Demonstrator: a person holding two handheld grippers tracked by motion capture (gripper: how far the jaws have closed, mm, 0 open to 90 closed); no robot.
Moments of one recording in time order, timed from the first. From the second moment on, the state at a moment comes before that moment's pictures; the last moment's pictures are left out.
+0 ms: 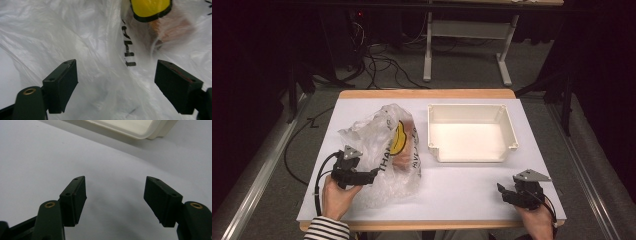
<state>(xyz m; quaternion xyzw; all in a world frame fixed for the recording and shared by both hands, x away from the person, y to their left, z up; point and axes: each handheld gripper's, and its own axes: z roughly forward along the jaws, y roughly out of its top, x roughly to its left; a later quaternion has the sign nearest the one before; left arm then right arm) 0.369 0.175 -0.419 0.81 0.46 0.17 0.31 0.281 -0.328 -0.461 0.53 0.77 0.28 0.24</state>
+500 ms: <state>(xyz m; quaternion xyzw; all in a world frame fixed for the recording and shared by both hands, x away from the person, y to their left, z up) 0.409 0.175 -0.441 0.81 0.50 0.14 0.27 0.282 -0.328 -0.462 0.53 0.77 0.28 0.23</state>
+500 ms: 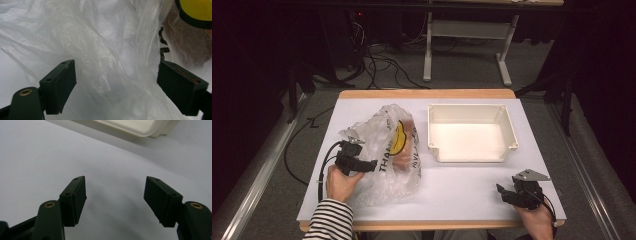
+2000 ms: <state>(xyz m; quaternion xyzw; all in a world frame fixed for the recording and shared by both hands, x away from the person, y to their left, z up) 0.393 0.176 -0.453 0.85 0.47 0.11 0.22 0.283 -0.324 -0.464 0.52 0.78 0.27 0.22</state>
